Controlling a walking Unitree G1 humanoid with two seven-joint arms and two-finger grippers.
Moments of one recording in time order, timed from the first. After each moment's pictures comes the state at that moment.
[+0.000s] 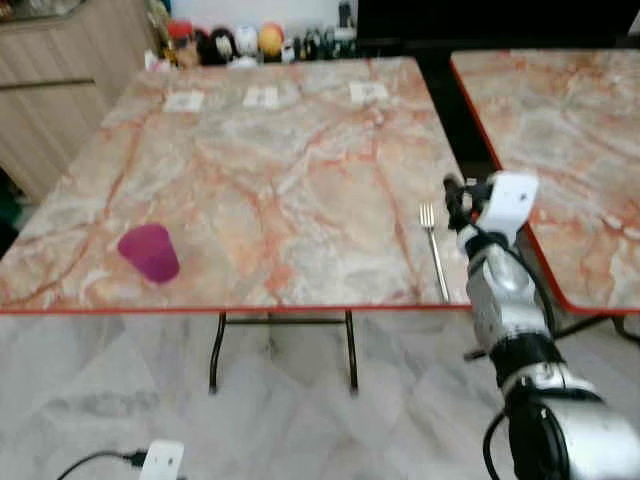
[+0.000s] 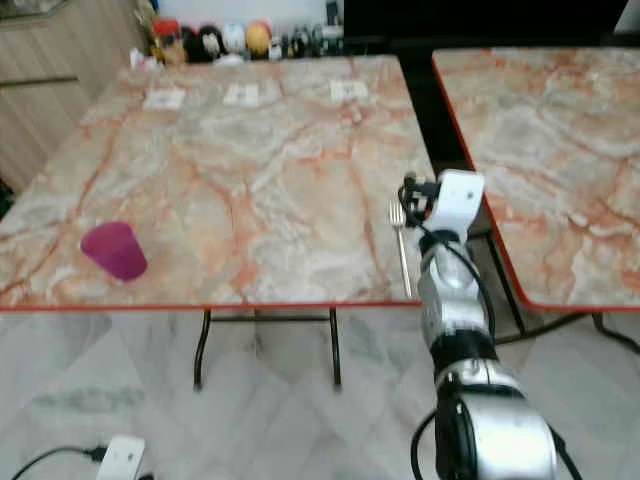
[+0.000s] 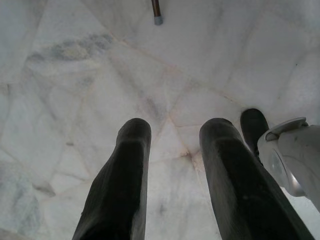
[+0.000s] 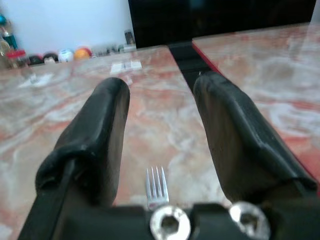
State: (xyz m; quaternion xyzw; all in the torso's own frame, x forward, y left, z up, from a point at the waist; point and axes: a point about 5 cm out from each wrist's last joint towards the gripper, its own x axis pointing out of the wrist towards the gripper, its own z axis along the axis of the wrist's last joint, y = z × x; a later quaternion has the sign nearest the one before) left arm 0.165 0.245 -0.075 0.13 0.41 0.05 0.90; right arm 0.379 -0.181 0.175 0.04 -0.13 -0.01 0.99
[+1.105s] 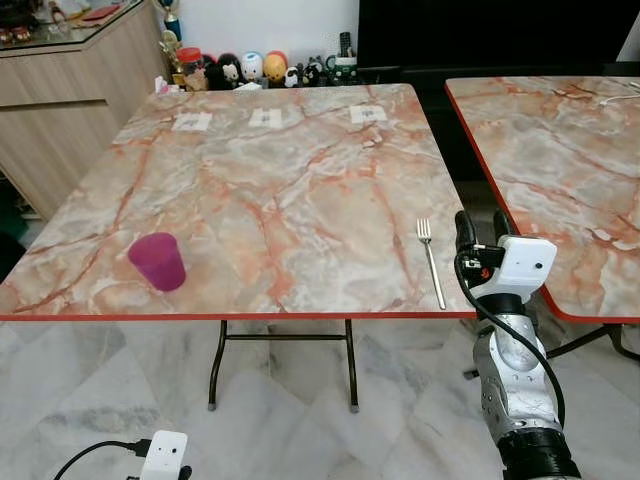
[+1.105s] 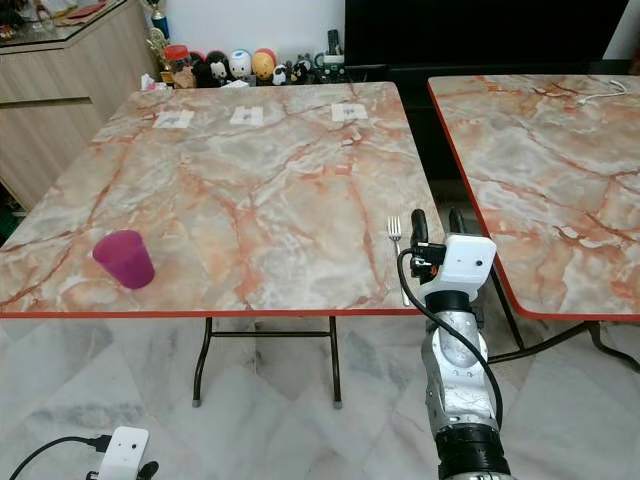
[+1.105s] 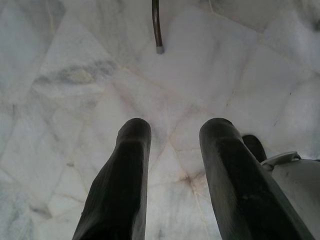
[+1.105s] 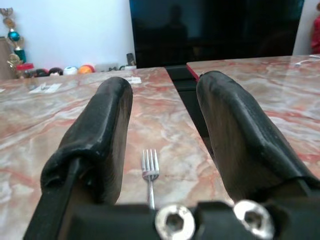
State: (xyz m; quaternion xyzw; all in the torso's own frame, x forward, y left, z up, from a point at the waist) left arm 0.177 0.244 -0.070 0.12 0.40 0.05 0.91; right arm 0.323 -0.177 0.138 0.01 -0.14 -0.02 0.99
